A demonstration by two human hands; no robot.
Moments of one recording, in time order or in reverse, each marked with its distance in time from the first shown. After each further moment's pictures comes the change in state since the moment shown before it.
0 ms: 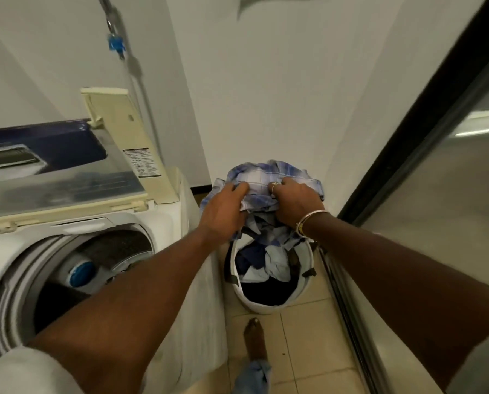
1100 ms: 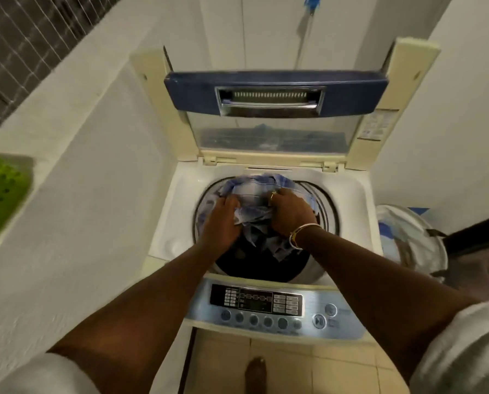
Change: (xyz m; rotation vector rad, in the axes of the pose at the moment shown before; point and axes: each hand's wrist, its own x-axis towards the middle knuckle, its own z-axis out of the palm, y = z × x) left_hand -0.287 -0.330 -0.162 -0.104 0.085 -0.432; right_hand 0.022 -0.450 0.082 0.282 -0.202 -0.196
